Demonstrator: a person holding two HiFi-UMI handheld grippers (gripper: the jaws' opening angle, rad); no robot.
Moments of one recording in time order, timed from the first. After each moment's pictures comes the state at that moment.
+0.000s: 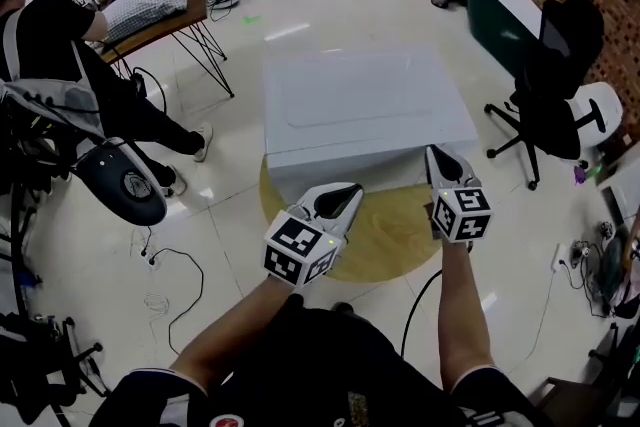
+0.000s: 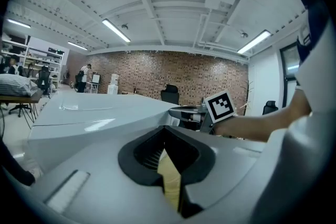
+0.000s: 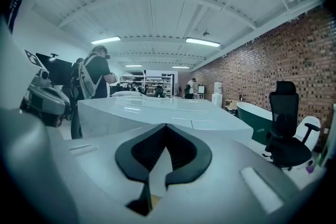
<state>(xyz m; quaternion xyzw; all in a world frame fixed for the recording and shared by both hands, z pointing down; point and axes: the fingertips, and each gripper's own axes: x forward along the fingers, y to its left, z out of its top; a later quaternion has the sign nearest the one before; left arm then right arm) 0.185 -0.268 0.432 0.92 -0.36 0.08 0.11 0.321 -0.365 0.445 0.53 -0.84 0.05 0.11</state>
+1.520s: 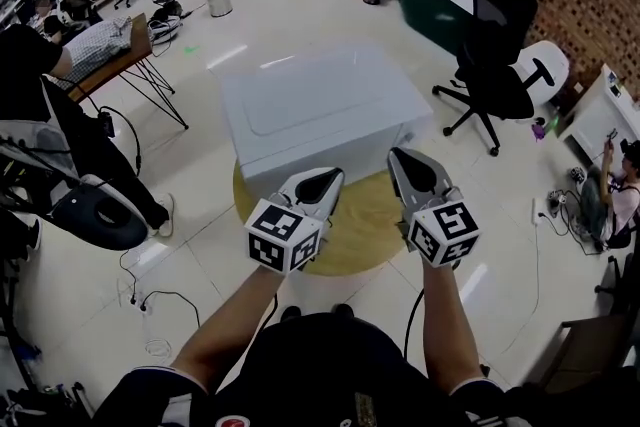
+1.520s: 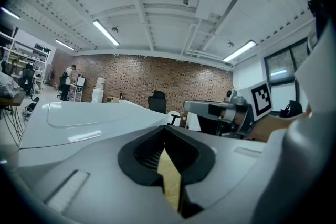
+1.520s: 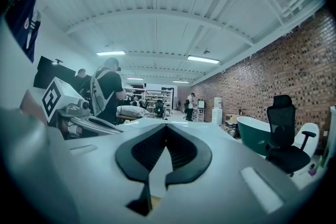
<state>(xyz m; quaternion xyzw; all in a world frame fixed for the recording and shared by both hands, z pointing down) 0.188 -0.268 0.404 0.95 -0.29 0.05 0.10 0.269 -0.270 0.363 0.54 -0.84 0.00 0.04</state>
